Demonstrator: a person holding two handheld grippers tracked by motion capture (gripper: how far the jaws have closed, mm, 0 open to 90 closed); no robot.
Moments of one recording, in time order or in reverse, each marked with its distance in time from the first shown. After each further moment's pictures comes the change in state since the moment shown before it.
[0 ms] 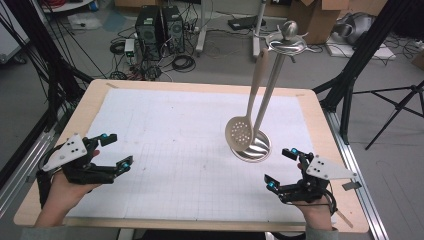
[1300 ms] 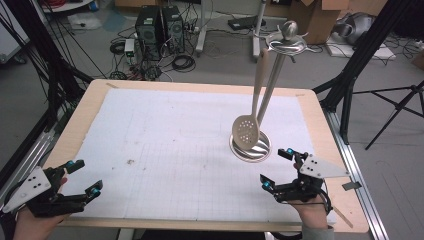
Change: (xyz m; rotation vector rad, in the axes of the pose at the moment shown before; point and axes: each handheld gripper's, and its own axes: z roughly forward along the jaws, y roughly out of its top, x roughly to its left) left arm -0.003 -0.056 -0.074 -0.002 0.129 -0.043; right arm 0.002 -0.002 0.010 0.028 0.003 -0.011
